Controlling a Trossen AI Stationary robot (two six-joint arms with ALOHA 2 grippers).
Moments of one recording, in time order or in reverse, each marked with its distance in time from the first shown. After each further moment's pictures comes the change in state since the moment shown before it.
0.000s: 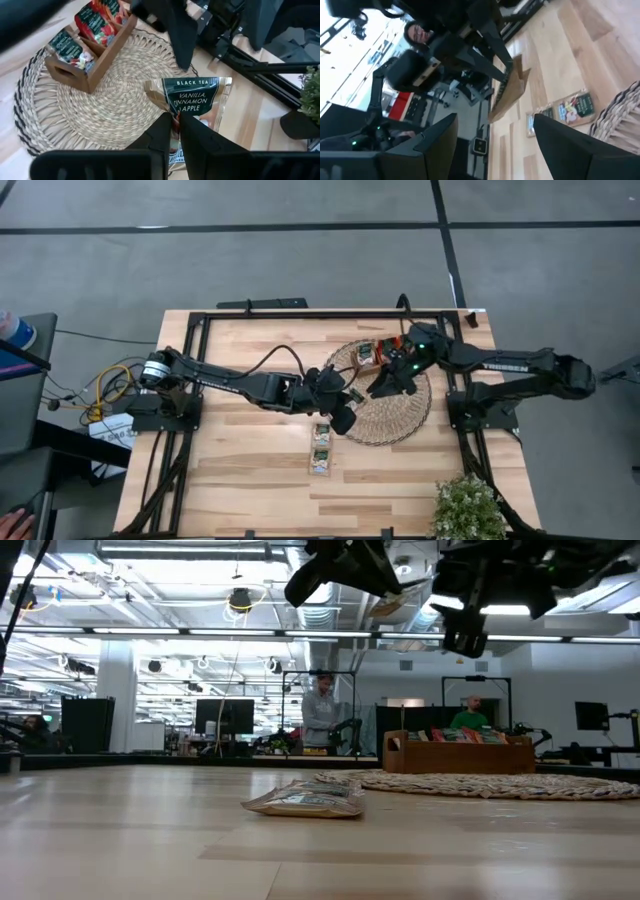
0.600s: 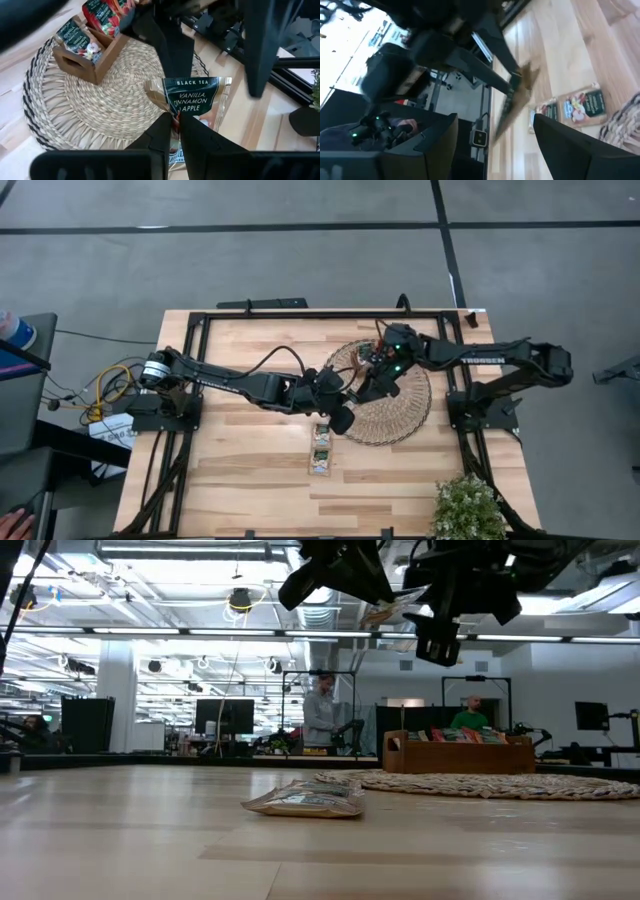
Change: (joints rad) left arm 0.000 0.000 0.000 -0.047 -0.004 -0.026; right arm 0.048 0.228 0.129 -0.003 -0.051 -0.047
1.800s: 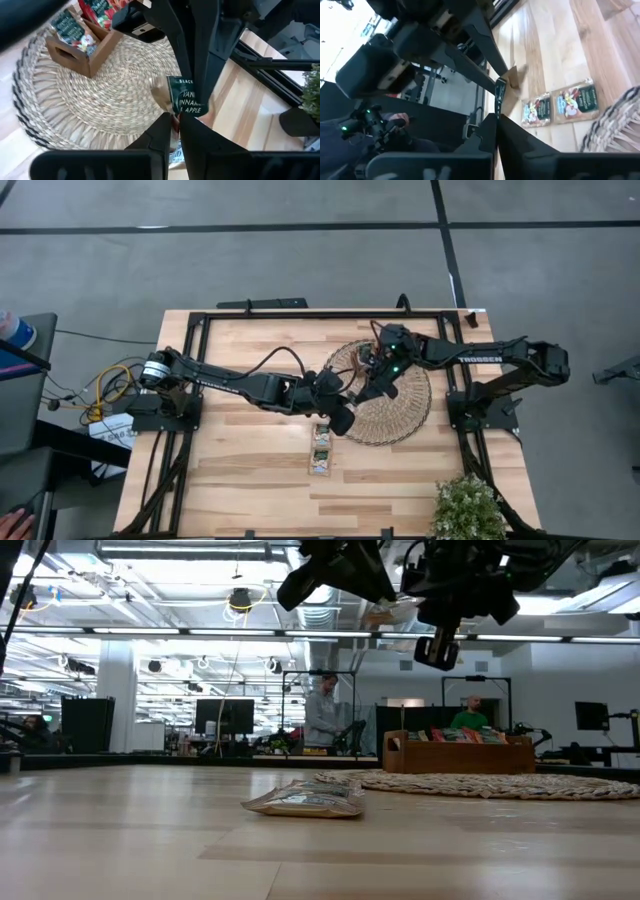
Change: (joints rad) left arm 0.000 0.000 0.000 0.001 0.017 -0.050; right arm 0.004 0.030 0.029 -0.075 0.000 -0.076
